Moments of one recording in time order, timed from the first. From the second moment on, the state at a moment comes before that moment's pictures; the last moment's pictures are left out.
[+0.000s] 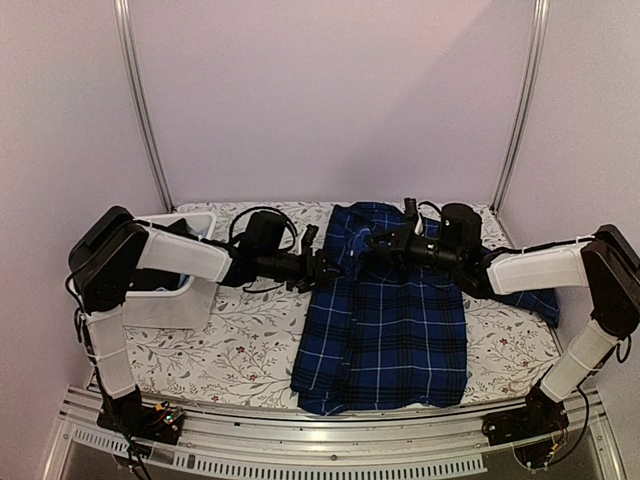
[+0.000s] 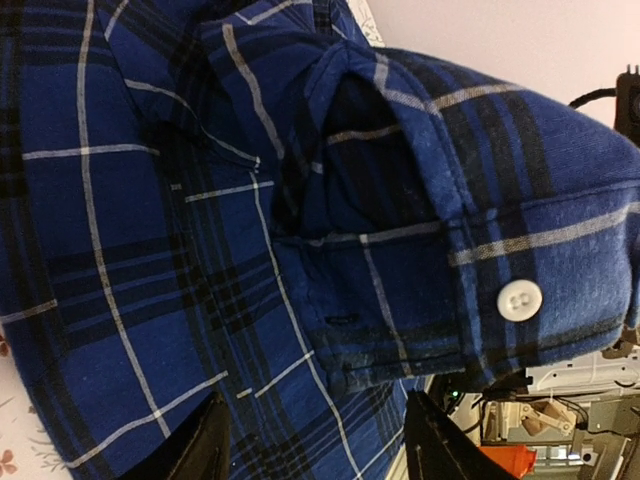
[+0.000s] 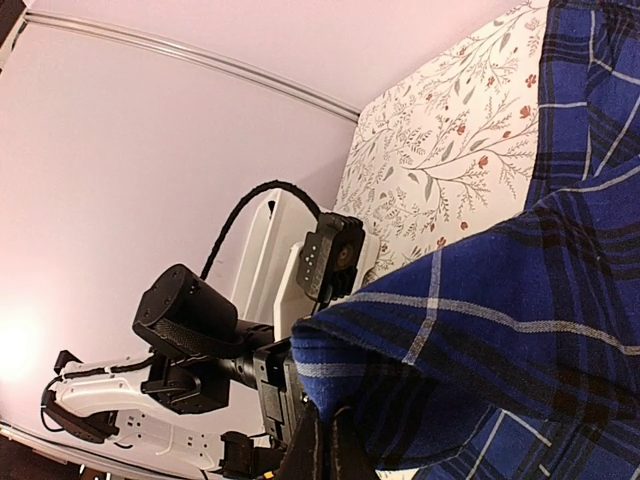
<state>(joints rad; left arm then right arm) -0.71 1.94 1.14 0.25 0.54 -0.82 0.61 1.61 0.84 0.59 -0.44 1.06</state>
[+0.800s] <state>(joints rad) -0.74 1.96 1.12 0.38 0.53 -0.89 0.59 1.57 0.70 0.78 -0.46 1.22</state>
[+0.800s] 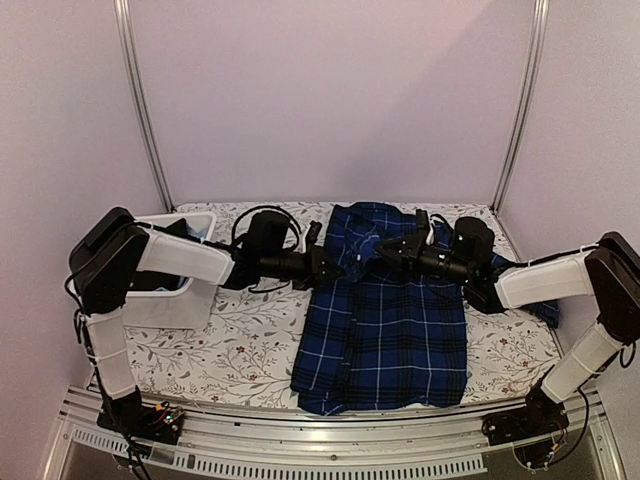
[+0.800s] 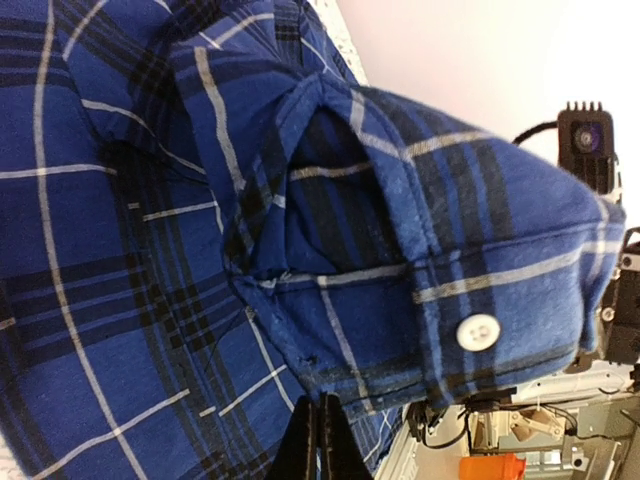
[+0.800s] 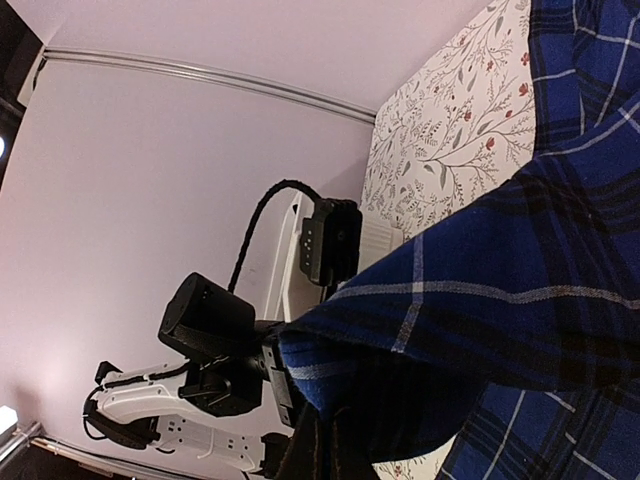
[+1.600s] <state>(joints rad) -0.75 1.71 1.09 -0.26 0.34 -0.57 0.70 1.45 0.71 0.18 -0.30 0.85</state>
